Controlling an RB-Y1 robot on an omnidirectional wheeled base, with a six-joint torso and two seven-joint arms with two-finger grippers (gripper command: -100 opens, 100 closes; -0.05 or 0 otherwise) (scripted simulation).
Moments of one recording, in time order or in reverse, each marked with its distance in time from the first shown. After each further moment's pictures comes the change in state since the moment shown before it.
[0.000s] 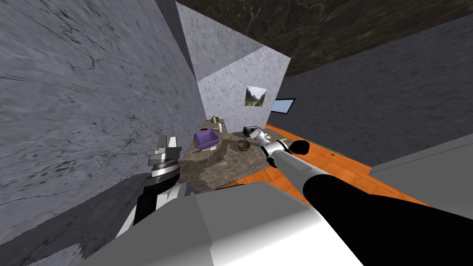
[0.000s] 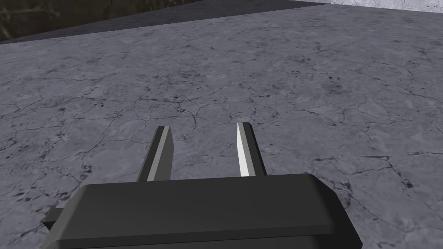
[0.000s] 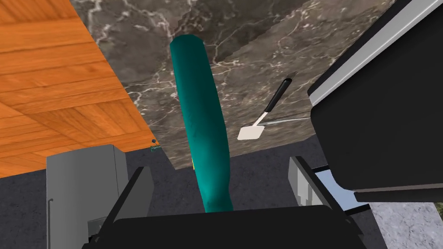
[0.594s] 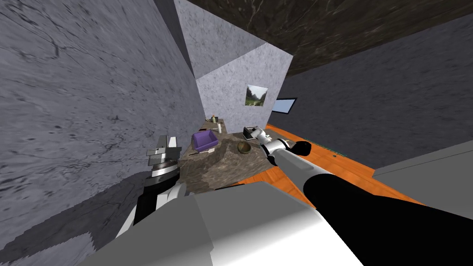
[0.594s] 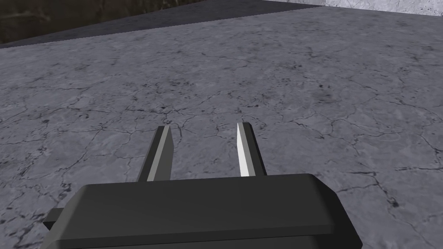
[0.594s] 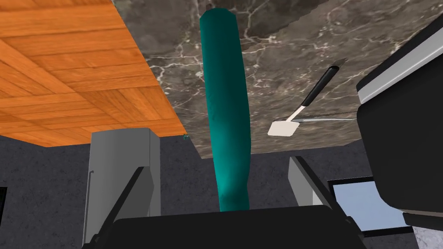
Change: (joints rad) left arm 0.000 0.000 0.000 0.000 0.000 0.000 0.000; right arm -0.031 -0.026 0.002 0.053 0.016 0.148 0.026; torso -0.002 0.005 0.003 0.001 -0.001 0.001
